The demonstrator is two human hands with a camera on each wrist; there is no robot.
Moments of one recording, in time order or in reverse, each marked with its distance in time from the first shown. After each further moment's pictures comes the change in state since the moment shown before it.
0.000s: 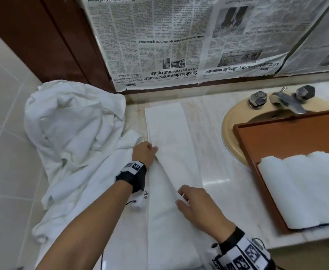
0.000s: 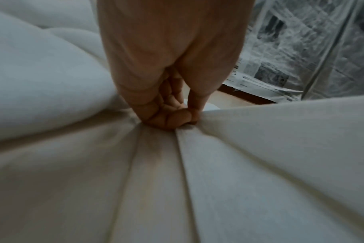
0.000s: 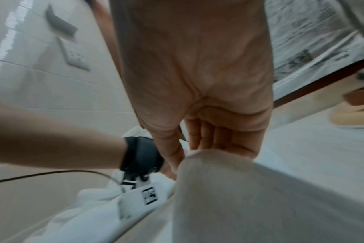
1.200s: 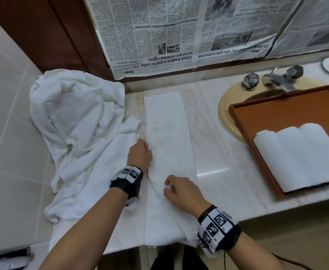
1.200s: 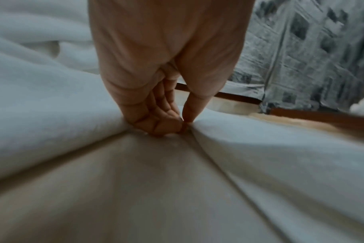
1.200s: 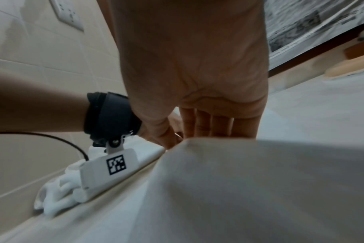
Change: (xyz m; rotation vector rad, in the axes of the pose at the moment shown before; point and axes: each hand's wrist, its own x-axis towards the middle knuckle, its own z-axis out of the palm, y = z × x) left_hand -0.059 -0.046 -0.002 0.058 0.035 0.075; right_hand 0.005 -0.004 0.076 -0.004 0.003 0.062
